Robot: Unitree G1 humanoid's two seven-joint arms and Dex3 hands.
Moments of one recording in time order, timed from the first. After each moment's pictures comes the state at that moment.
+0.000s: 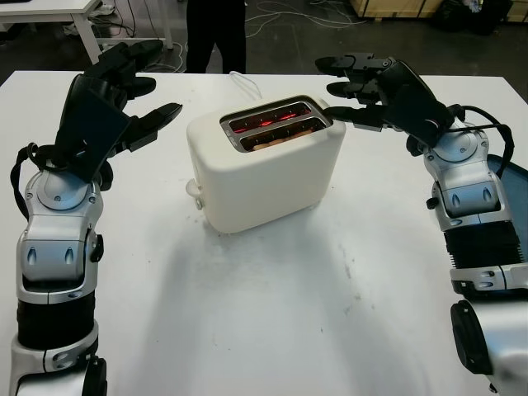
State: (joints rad) left arm -0.45 0.34 0.14 -0.36 0.03 0.48 -0.15; right arm -0.76 -0.44 0.03 0.30 -0.14 0.07 0.41
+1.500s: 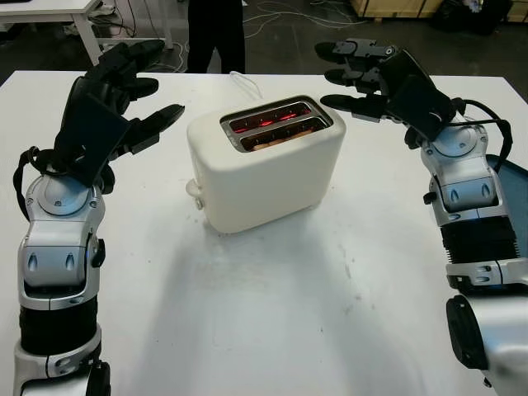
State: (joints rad) left arm -0.43 0.31 0.14 -0.40 0.03 0.50 -0.15; right arm -0.77 -0.42 0.02 0.32 -0.11 0.04 0.38
